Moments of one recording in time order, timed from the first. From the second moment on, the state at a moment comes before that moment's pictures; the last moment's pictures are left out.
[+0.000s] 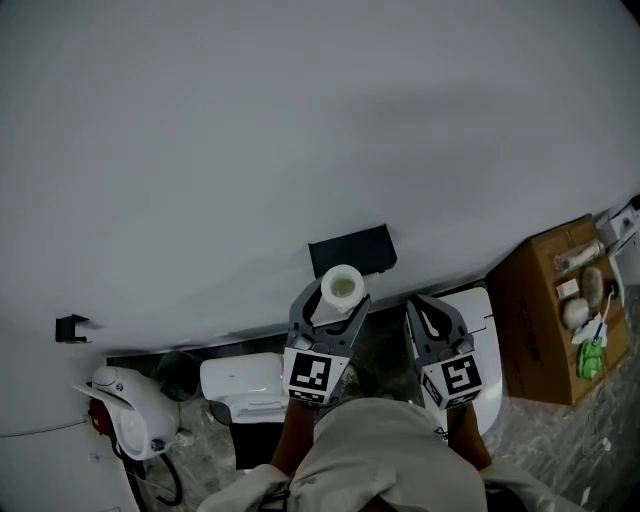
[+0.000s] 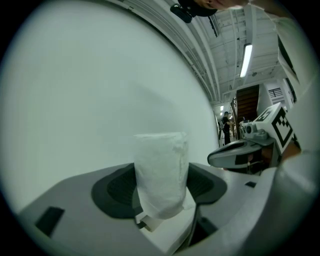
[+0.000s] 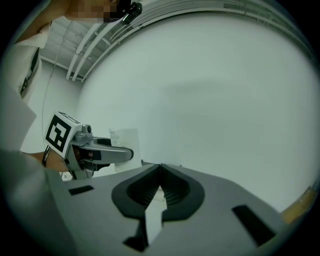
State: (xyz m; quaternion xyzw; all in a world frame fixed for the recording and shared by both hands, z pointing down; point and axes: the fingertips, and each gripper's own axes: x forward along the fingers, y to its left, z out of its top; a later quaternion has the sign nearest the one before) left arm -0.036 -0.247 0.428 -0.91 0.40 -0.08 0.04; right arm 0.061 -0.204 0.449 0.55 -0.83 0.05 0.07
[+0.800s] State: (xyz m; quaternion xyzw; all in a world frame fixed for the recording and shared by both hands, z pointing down) left arm -0.022 -0.300 0.446 -0.94 0.34 -0.09 0.02; right arm 0.064 -0.229 0.459 0.61 -0.79 0.06 0.09
